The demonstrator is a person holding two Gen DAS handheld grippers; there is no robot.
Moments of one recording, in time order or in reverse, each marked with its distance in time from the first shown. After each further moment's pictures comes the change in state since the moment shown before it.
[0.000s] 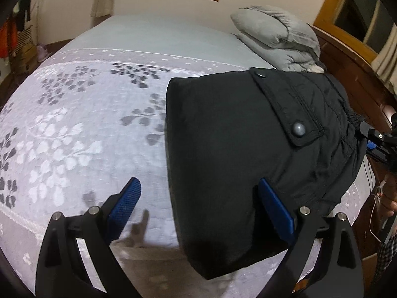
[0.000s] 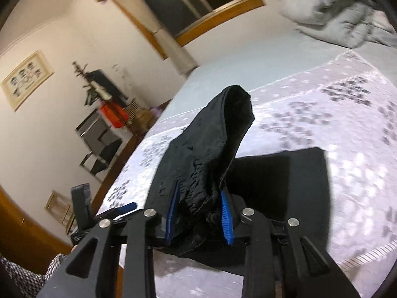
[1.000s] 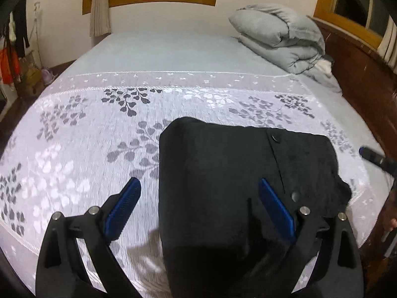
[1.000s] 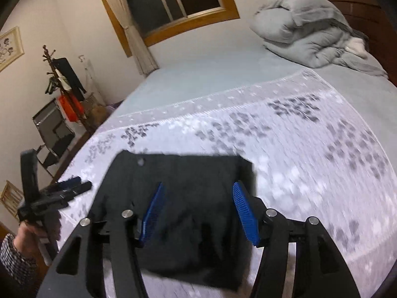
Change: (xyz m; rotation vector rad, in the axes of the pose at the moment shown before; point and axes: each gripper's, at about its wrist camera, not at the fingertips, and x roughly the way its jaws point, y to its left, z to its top) left arm 0.031 -0.048 0.043 0.082 -0.059 0.102; right arm 0.006 -0.032 0.009 -0.144 -0.023 -0.228
